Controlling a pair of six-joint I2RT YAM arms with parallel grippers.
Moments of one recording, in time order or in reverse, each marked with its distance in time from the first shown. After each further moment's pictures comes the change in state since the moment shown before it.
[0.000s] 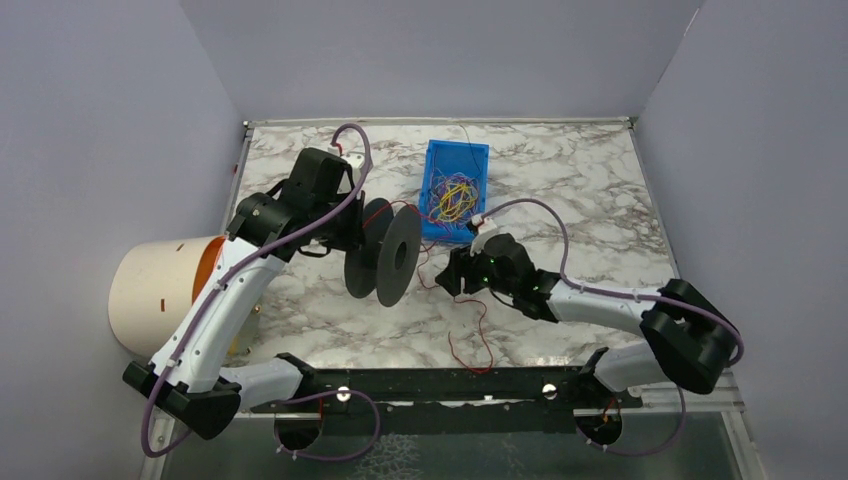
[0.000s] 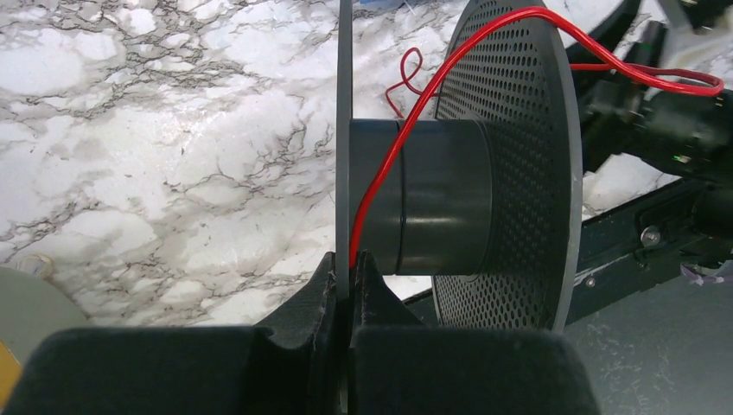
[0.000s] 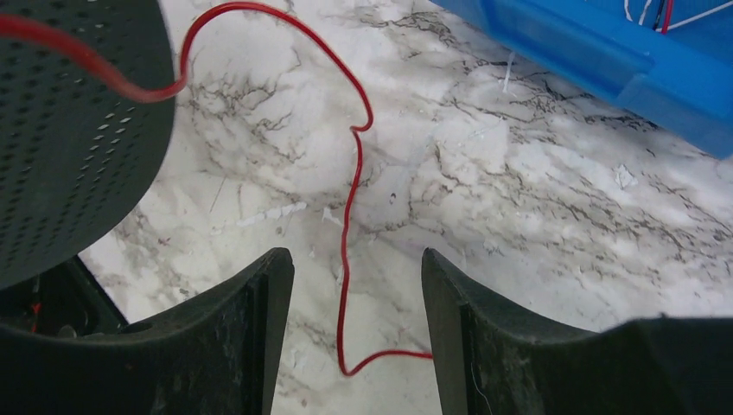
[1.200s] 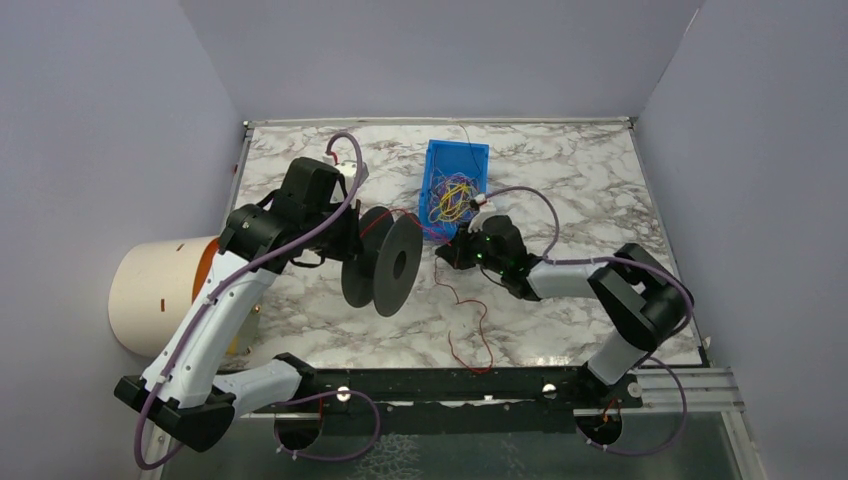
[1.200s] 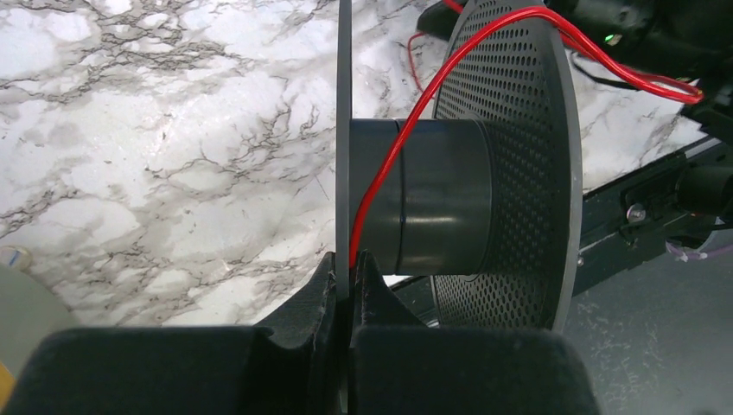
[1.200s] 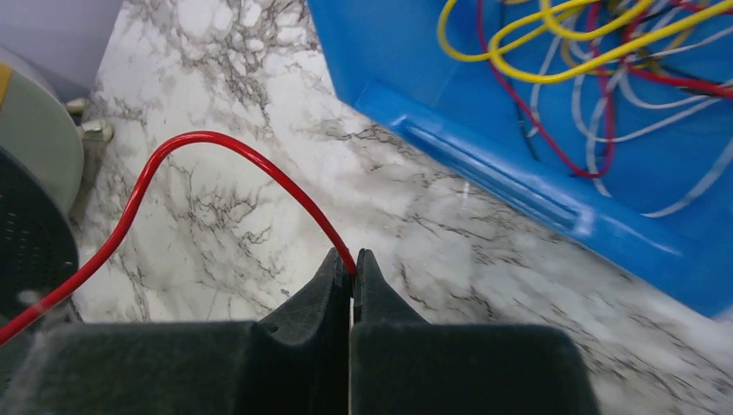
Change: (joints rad) left arm -0.002 -0.071 -0.037 -0.018 0.033 -0.006; right arm -0.119 0.363 0.109 0.342 -0.106 0.103
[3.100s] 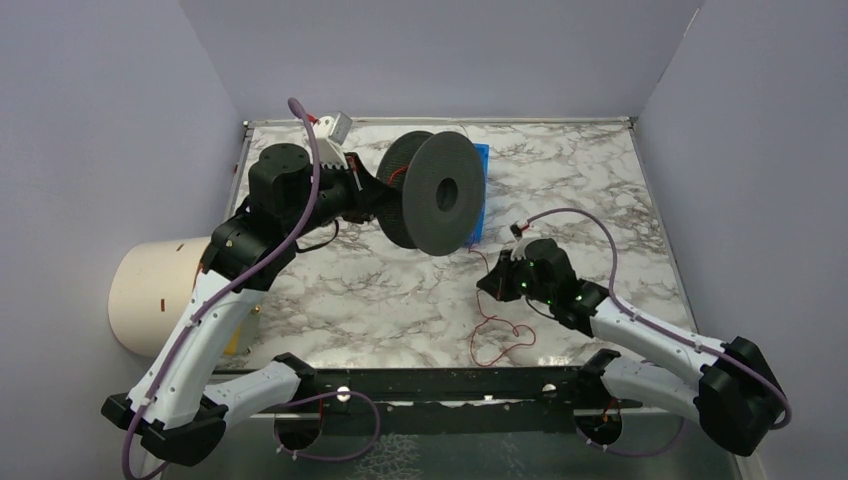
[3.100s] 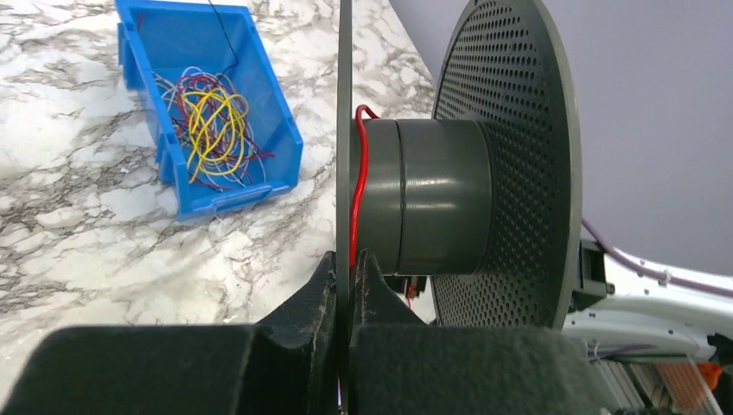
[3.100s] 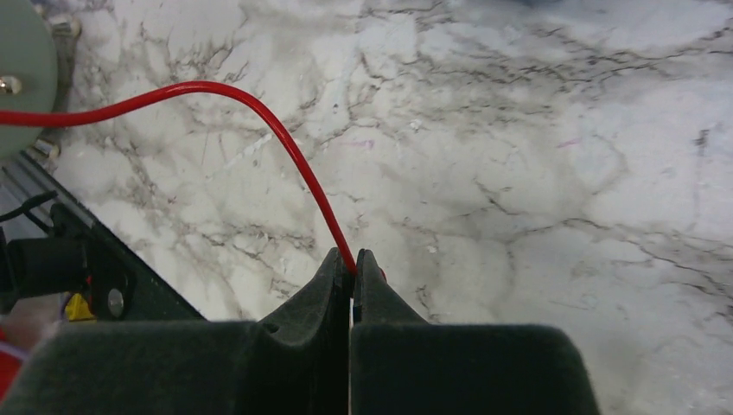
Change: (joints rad) left arm -0.031 -0.079 -0.009 0.535 0.147 -0.257; right arm -0.059 -0.687 -0.223 -0.629 0.028 0.007
